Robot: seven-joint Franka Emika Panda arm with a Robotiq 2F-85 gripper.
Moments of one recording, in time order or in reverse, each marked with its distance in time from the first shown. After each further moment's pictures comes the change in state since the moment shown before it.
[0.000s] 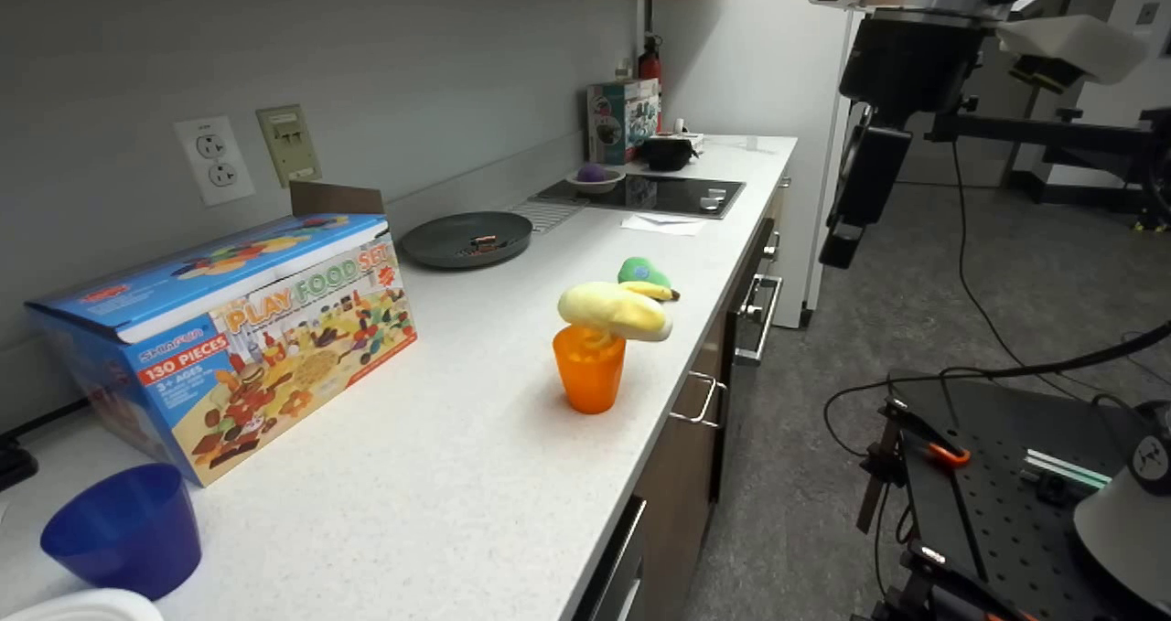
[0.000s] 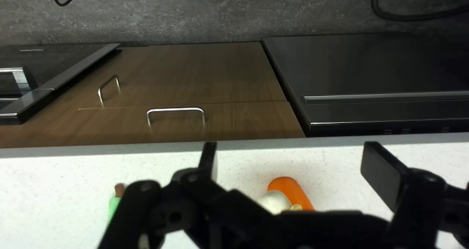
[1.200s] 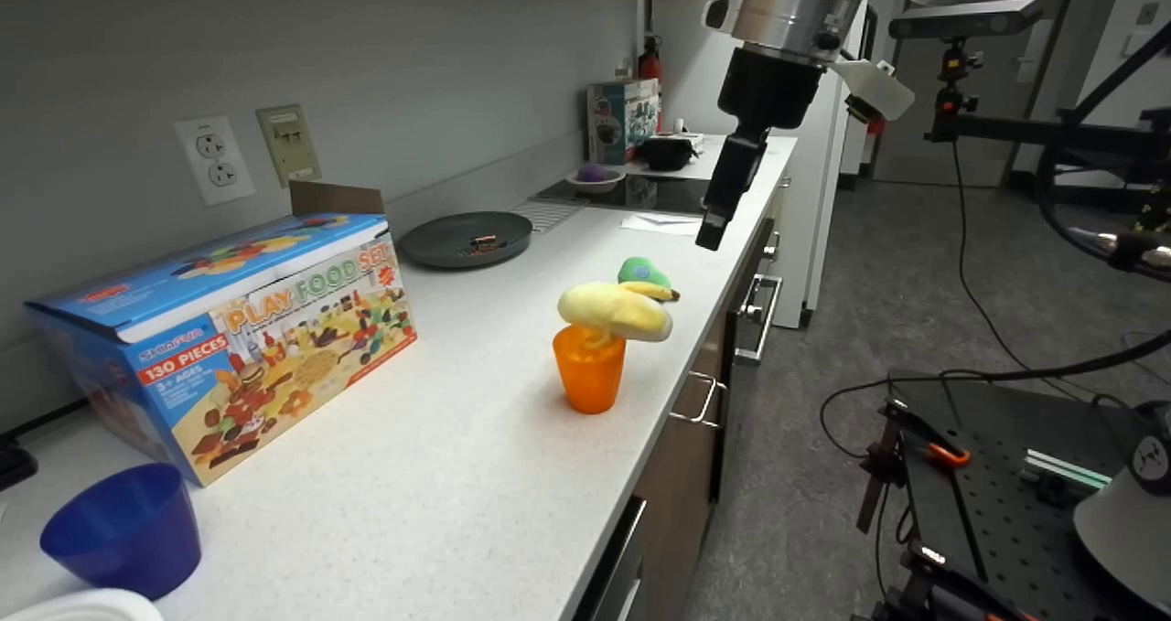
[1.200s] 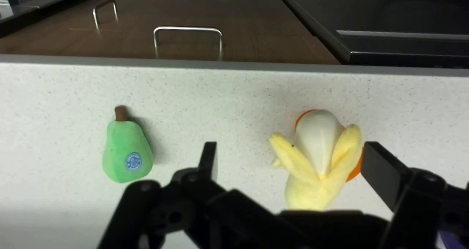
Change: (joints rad) arm -0.054 0.344 -0.082 0.148 -0.018 0.289 -0.193
